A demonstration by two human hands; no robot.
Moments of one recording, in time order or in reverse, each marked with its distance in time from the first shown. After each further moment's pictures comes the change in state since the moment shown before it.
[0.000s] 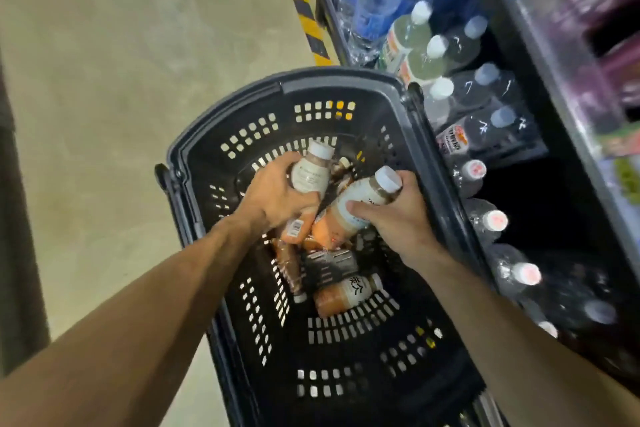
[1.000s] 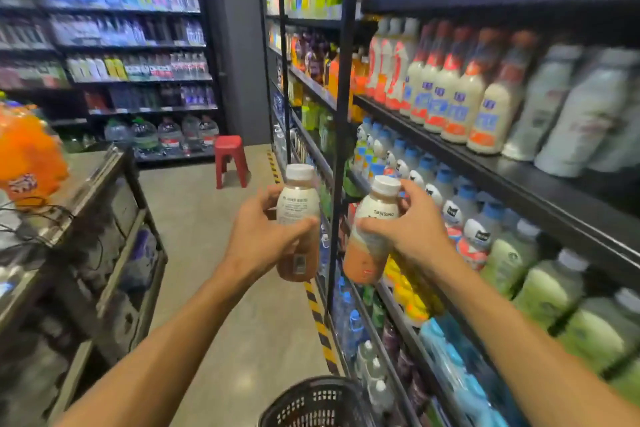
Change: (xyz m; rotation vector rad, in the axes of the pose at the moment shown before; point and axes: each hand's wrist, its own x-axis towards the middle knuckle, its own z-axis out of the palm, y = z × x) left_hand -0.416 0.569 -0.411 -0.286 0.635 0.635; right_hand -0.427 -0.679 -0.202 -0.044 0.069 -0.891
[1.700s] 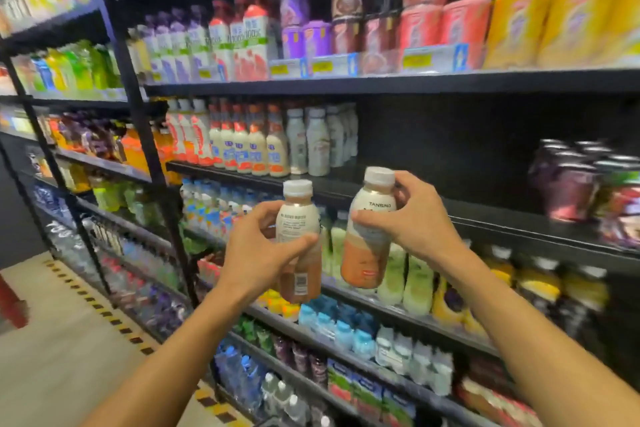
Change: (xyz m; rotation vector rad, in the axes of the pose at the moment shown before) left_hand -0.083 0.133 0.034 -0.276 -0.600 0.343; right_hand -0.235 -0.148 -0.117 -0.235 0.678 0.010
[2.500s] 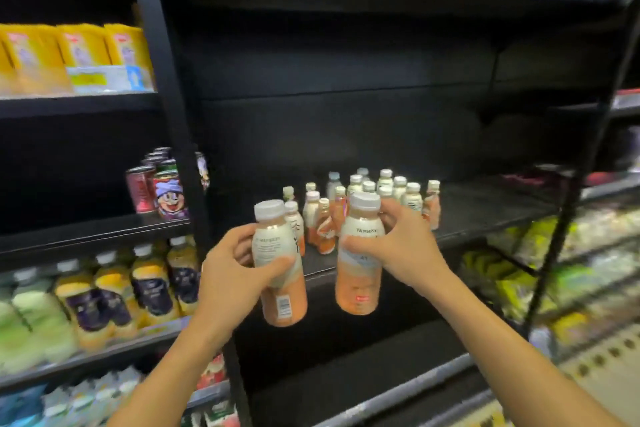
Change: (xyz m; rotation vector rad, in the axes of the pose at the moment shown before) left_hand -0.251 0.248 0.376 -0.396 -0.667 0.095; right_hand -0.373 -0.035 -0.452 -0.355 0.623 0.292
